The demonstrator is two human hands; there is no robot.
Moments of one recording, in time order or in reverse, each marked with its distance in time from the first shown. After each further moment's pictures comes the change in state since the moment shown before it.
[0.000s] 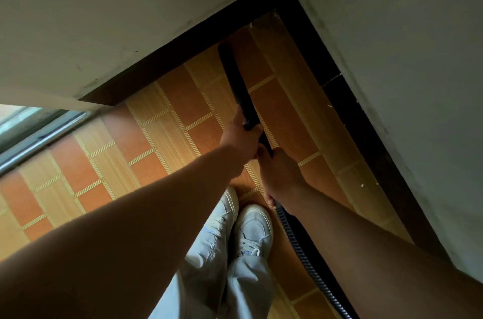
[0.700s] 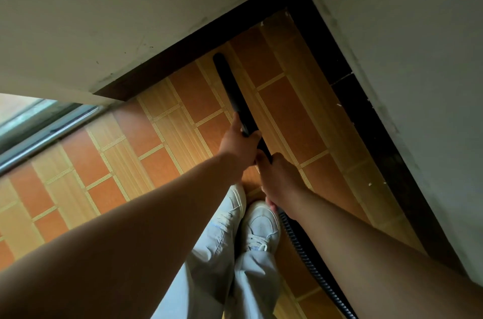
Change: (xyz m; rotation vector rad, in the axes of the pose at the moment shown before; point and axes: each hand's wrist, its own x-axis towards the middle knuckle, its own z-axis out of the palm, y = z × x) left_hand -0.013 -0.018 -0.025 0.022 0.023 -0.042; right_hand -0.022 -0.007 0.019 -0.079 -0.041 0.026
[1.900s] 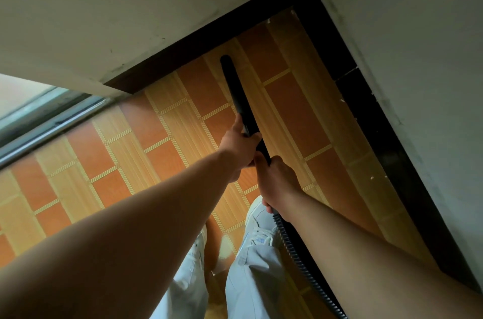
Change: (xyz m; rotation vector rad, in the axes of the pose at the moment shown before) left_hand -0.011 -0.021 -0.024 -0.040 -0.102 -0.036; right_hand -0.022 0.004 0.034 -0.050 0.031 0.022
